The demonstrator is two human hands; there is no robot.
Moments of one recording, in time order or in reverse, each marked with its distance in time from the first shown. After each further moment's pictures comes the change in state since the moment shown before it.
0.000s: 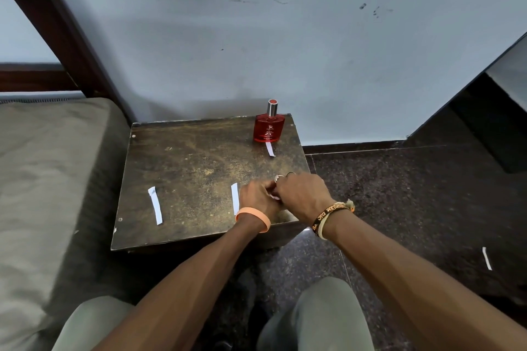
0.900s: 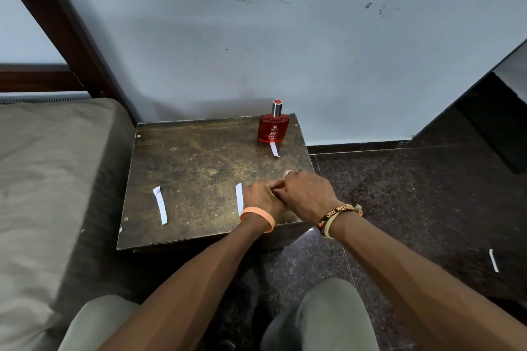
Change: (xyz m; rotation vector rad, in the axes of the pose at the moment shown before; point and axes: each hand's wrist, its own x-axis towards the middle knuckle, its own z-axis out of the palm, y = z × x) left_hand 0.002 -0.002 0.001 -0.042 -0.017 -0.002; right_hand -0.002 0.000 0.000 0.267 0.022 0.110
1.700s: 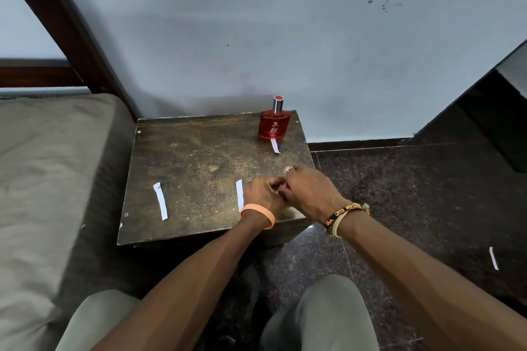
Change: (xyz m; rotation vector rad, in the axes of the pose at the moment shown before) left_hand 0.001 -0.001 0.002 0.015 0.030 0.023; right_hand -0.006 0.002 -0.008 0.054 0.000 -0.080
